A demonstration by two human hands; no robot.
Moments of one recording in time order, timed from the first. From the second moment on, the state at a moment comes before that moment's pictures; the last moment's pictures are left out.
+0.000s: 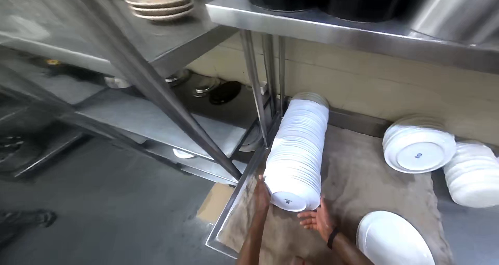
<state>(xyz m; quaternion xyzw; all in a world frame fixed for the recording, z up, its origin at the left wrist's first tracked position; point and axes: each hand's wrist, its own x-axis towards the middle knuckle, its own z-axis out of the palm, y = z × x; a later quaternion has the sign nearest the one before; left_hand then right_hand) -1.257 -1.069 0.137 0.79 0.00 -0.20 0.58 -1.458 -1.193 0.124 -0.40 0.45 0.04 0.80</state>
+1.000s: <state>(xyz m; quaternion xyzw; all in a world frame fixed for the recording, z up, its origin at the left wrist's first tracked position) -1.551 -1.238 0.101 0.78 -0.41 -0.44 0.18 -1.834 -1.297 0.078 -0.49 0.74 -0.15 0.44</state>
